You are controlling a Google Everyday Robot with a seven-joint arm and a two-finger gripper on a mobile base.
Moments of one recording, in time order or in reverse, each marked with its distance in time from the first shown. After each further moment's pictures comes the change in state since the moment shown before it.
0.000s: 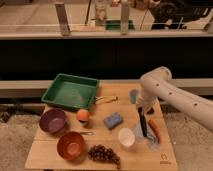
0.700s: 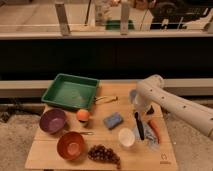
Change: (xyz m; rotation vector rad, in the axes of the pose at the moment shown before) arm -0.014 -0.011 0.057 0.040 -0.076 -0.043
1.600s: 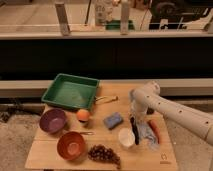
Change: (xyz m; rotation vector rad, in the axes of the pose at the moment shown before) arm -0.015 -0.013 0.026 0.009 0.003 0.020
